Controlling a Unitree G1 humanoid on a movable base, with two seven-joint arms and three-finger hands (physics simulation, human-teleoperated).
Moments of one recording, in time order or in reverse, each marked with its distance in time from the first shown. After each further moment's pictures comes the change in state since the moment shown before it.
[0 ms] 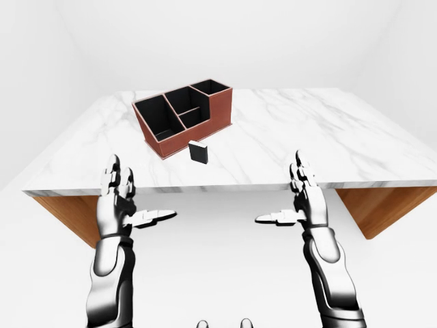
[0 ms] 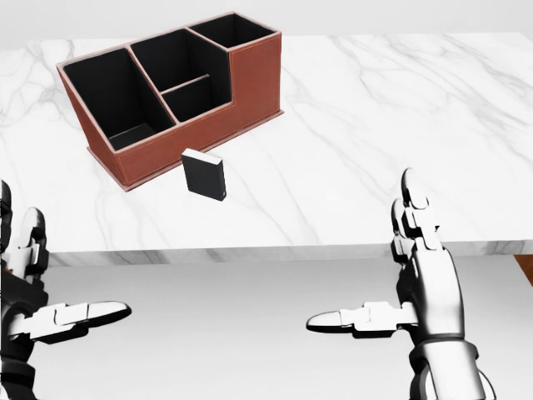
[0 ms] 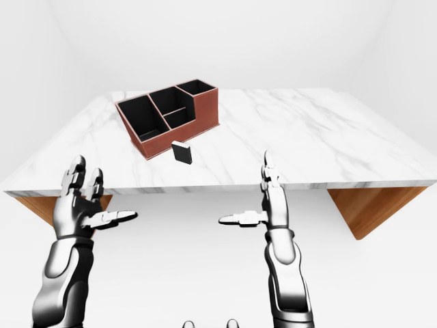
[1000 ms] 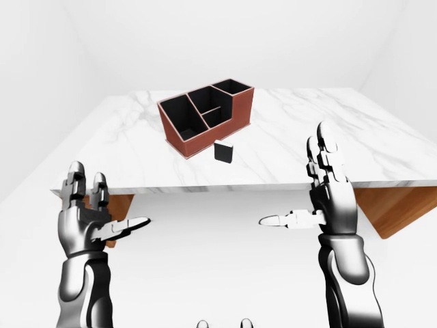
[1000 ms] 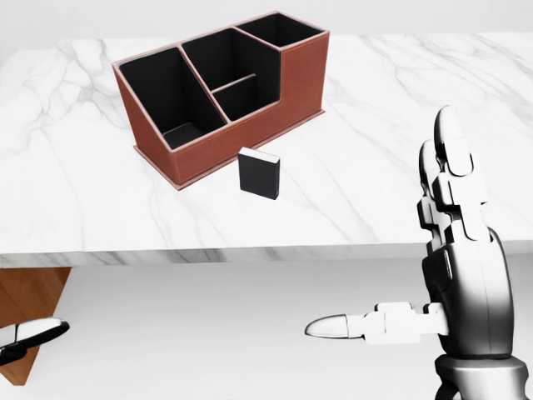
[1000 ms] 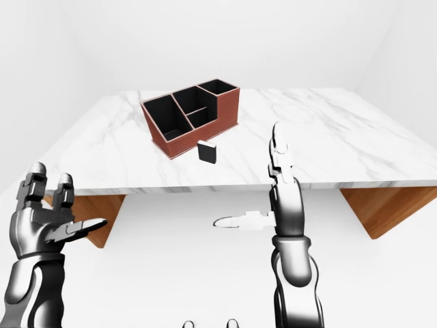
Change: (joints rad) left arm 0.083 -0.005 0.169 -0.106 -0.169 0.000 -0.062; right arm 0.071 0.012 0.044 -0.392 -0.121 0.000 0.029
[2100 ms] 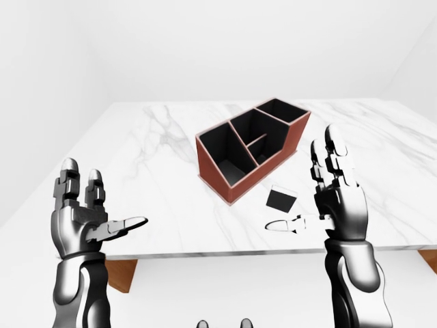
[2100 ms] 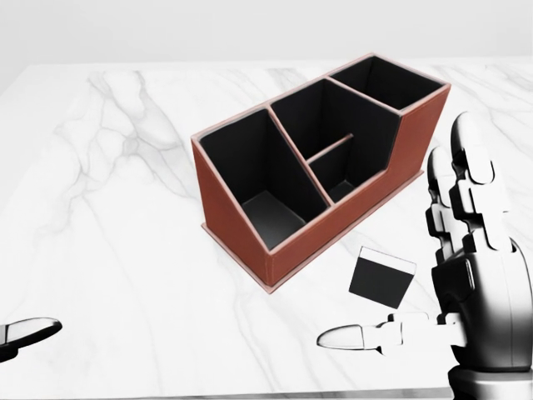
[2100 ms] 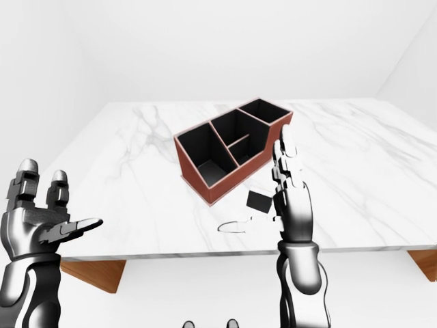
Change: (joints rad) left arm 0.006 -0.001 0.010 -0.046 -0.020 0.000 0.002; right arm 0.040 0.003 -0.039 -0.037 0.105 0.000 0.032
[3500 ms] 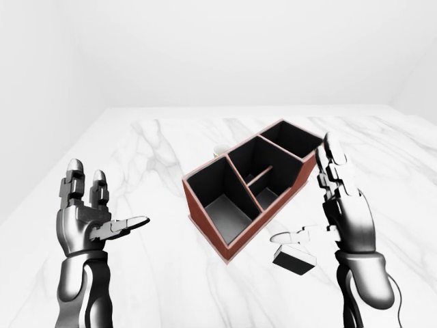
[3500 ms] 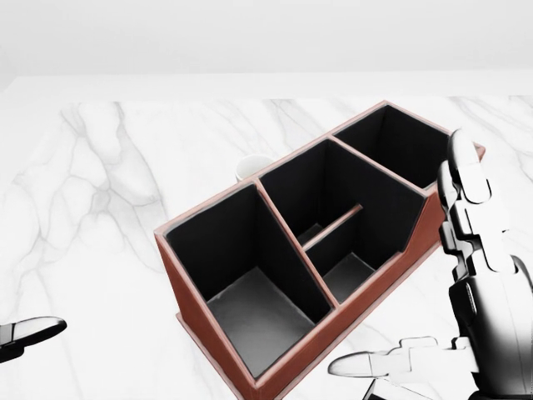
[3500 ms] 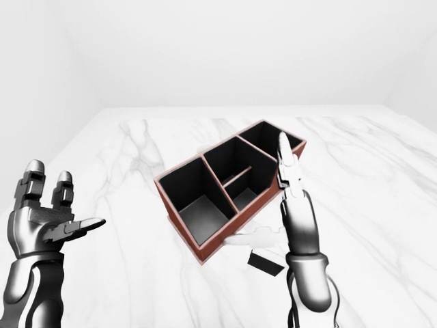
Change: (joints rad) left arm -0.008 0.004 -0.011 0.032 -0.006 0.000 -0.003; right arm 0.080 -0.017 -0.013 -0.075 -0.139 0.000 0.066
